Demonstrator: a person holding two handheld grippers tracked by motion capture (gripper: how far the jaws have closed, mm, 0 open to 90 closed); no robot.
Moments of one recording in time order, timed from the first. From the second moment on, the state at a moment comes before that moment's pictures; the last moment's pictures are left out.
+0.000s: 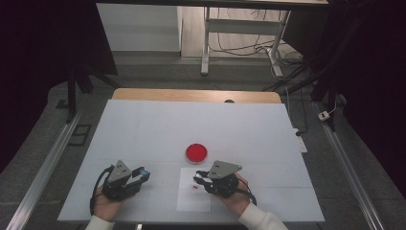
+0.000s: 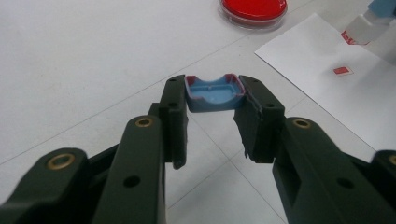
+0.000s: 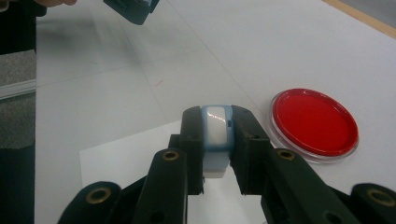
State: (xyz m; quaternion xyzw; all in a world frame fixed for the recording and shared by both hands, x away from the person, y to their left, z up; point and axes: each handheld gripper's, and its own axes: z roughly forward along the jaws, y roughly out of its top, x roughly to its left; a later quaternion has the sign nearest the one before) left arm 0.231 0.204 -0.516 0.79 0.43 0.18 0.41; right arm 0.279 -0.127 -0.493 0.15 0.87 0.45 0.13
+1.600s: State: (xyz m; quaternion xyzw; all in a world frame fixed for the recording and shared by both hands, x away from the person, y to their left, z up) left arm 0.223 0.175 -0.507 0.80 0.39 0.17 0.43; right arm 0.278 -0.125 -0.491 0.14 0.87 0.46 0.13
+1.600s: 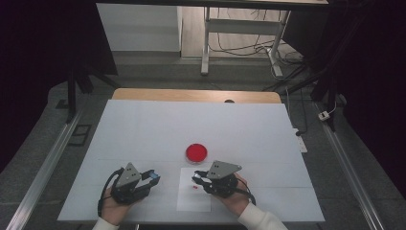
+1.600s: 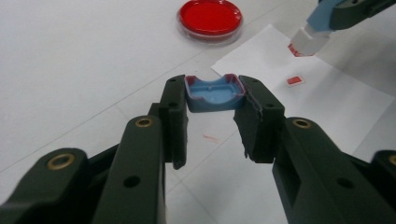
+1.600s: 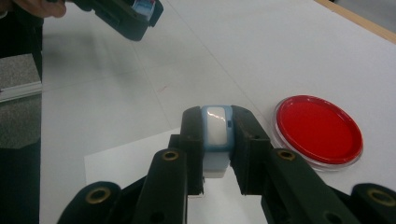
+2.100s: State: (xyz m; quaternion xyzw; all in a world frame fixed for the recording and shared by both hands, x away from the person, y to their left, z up) left arm 0.223 0.158 -0.507 0.81 0.37 0.16 0.43; right arm 0.278 -0.127 -0.489 0.15 0.86 0.47 0.13
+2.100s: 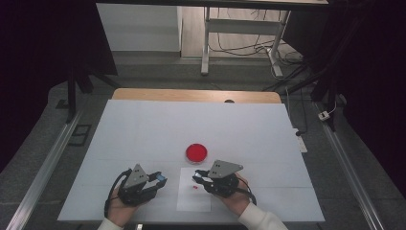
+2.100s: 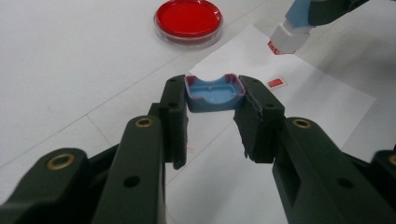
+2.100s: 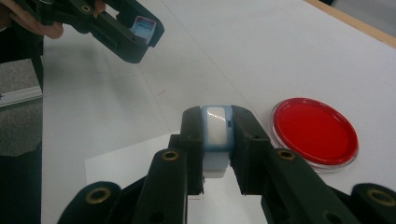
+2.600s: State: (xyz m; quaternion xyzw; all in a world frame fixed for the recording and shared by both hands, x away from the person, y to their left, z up) left arm 0.226 0.135 -0.510 0.82 0.35 0.15 0.42; right arm 0.278 -0.128 -0.486 0.15 0.86 0.47 0.13
